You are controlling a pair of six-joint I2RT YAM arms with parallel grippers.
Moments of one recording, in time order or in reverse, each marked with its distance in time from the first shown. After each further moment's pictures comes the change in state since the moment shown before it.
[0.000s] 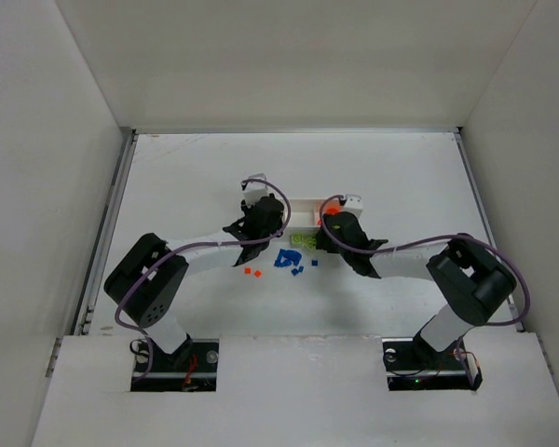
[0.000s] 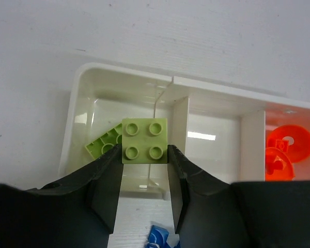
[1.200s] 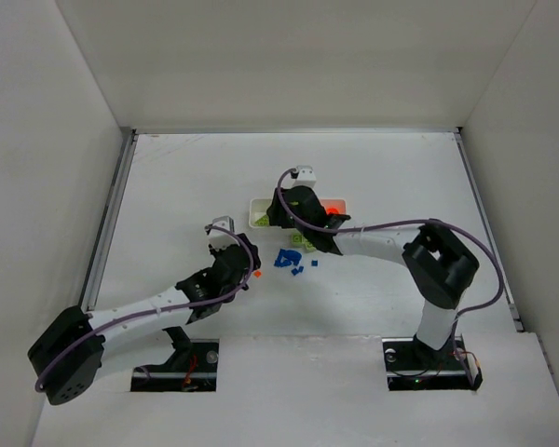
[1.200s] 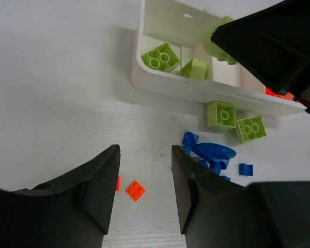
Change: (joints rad) left arm -0.156 -0.618 -0.475 -0.062 -0.113 -0.117; right arm 0.142 0.186 0.454 -0.091 -0.032 -0.025
